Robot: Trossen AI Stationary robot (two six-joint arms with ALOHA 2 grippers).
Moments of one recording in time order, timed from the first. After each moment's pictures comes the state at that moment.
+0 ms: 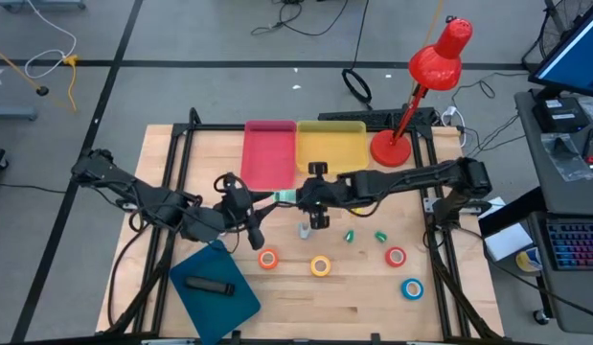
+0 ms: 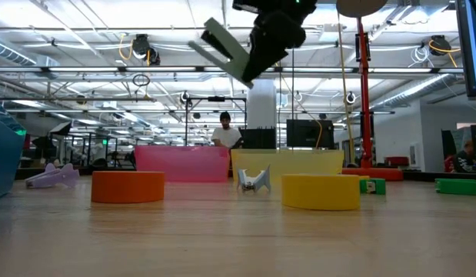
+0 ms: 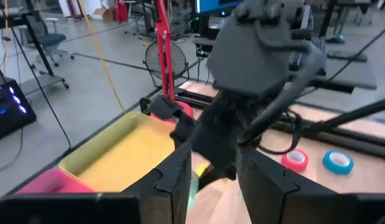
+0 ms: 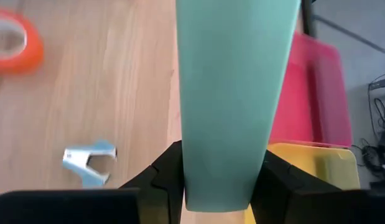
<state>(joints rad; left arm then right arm) -0.45 1.32 1.24 -0.27 -0.89 -0.29 0.07 1.73 1.46 -0.66 0.36 -0.22</state>
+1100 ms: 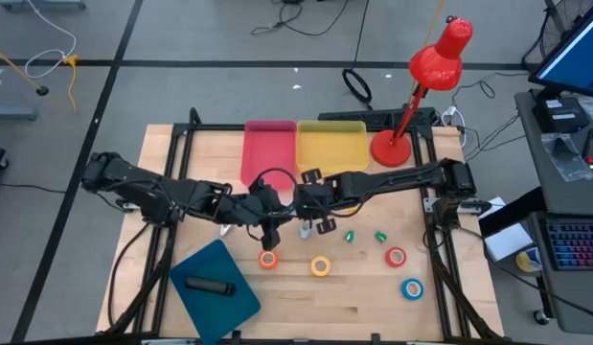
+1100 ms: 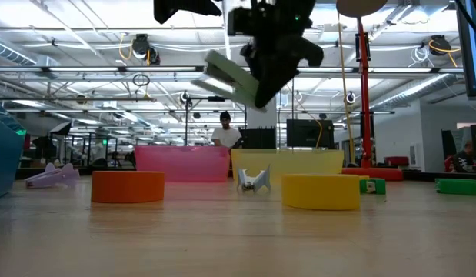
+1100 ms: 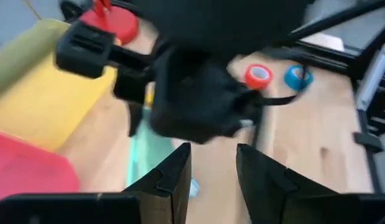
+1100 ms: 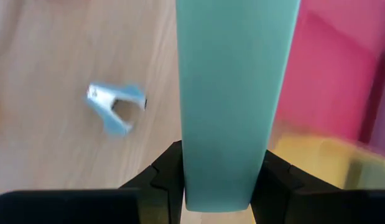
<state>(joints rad) -0.25 1.43 1.24 -0.42 -0.35 -0.42 0.06 1.84 1.56 -0.87 0.26 -0.35</state>
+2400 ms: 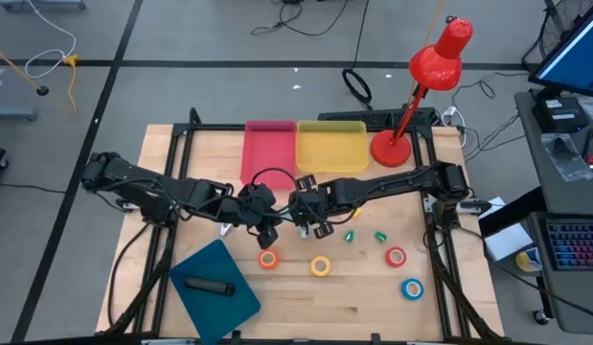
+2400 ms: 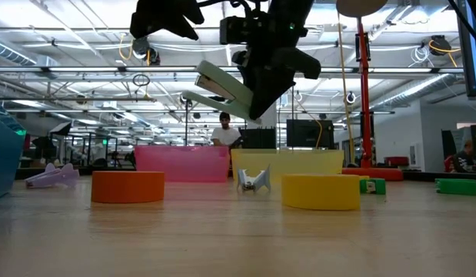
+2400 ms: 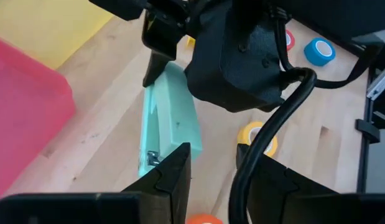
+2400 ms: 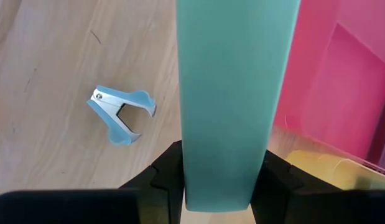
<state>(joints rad) -0.24 1.43 1.24 -0.61 -0.28 -0.68 0.08 1.90 1.56 -0.81 0.26 -0.39</state>
